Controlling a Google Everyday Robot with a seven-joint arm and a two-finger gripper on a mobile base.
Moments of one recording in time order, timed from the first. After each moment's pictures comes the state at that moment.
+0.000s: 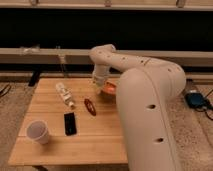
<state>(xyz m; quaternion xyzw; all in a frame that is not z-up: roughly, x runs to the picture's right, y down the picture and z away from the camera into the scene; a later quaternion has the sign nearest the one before) -0.052 0.024 0.850 -0.38 0.05 0.30 0.87</state>
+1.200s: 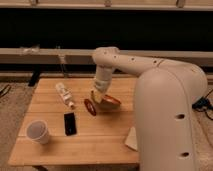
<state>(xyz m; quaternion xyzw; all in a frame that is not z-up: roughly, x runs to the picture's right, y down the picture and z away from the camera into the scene) -0.028 0.062 0.792 -0.45 0.05 0.28 0.85</state>
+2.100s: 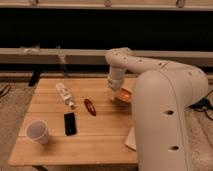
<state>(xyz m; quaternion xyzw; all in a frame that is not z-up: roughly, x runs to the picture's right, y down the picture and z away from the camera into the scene) 0.048 0.051 0.844 -0.41 0.13 0.36 0.83</state>
